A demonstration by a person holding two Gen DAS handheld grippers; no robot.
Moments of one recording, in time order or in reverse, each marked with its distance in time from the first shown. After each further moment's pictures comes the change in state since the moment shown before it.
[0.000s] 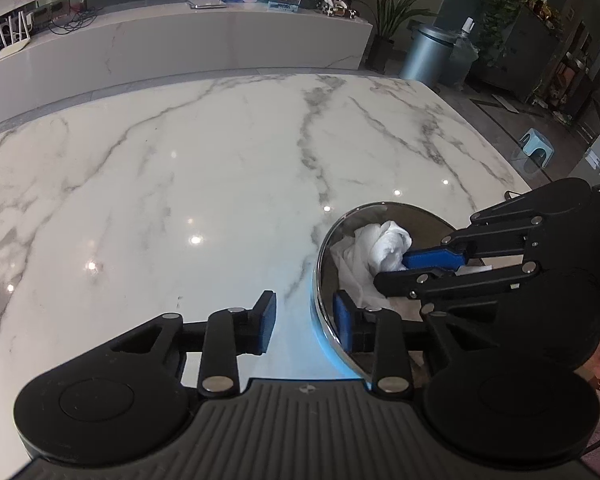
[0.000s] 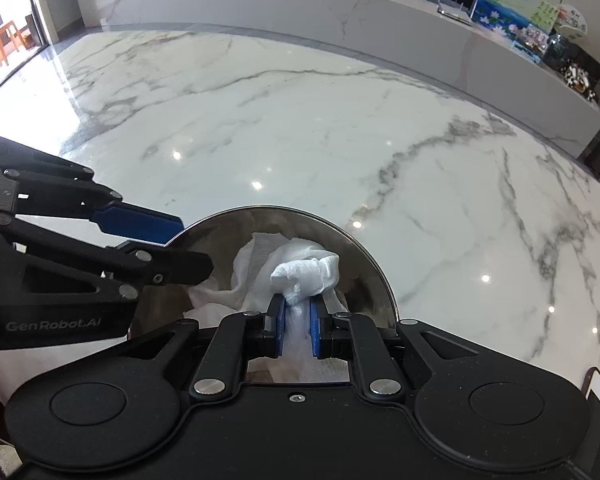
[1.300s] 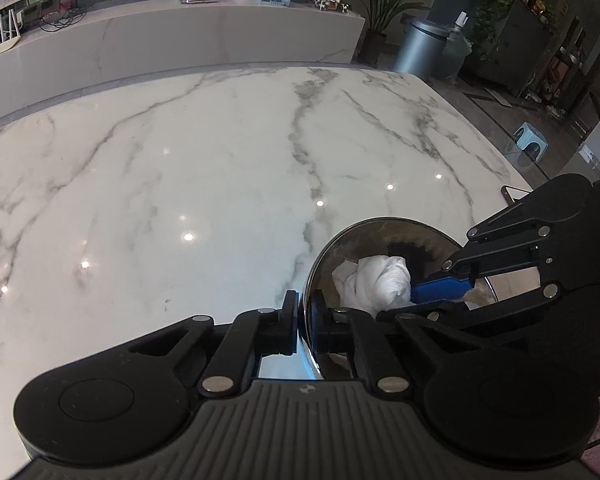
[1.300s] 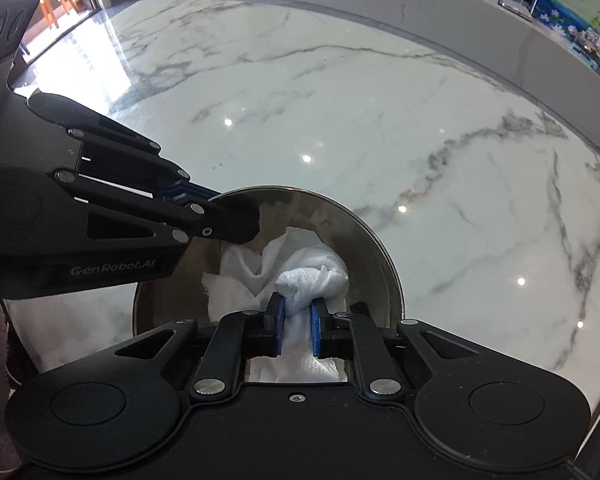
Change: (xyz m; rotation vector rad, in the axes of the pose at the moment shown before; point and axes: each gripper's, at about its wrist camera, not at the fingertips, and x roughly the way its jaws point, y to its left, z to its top) left arm 0.011 -0.003 0.004 0.014 0.004 -0.005; right arm 0.001 0.011 -0.002 -0.169 0.095 0.113
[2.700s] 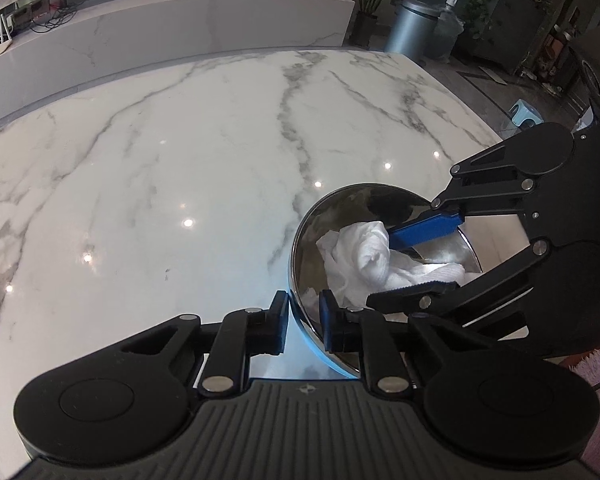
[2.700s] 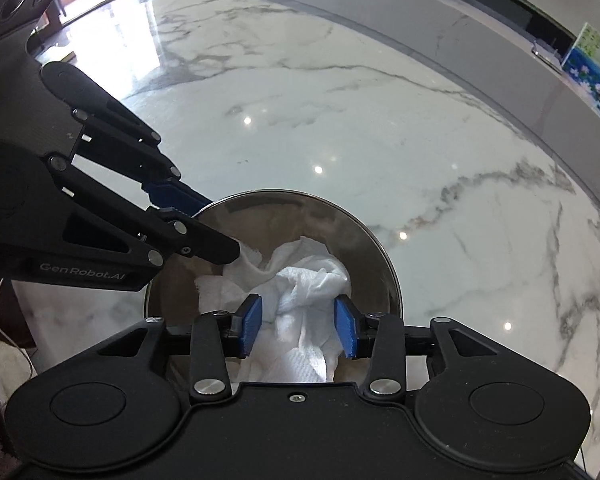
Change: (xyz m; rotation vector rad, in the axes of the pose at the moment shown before) left arm -0.016 -0.012 -0.012 0.044 0.057 0.002; right arm -0.009 0.003 -0.005 -0.145 -0.036 0.053
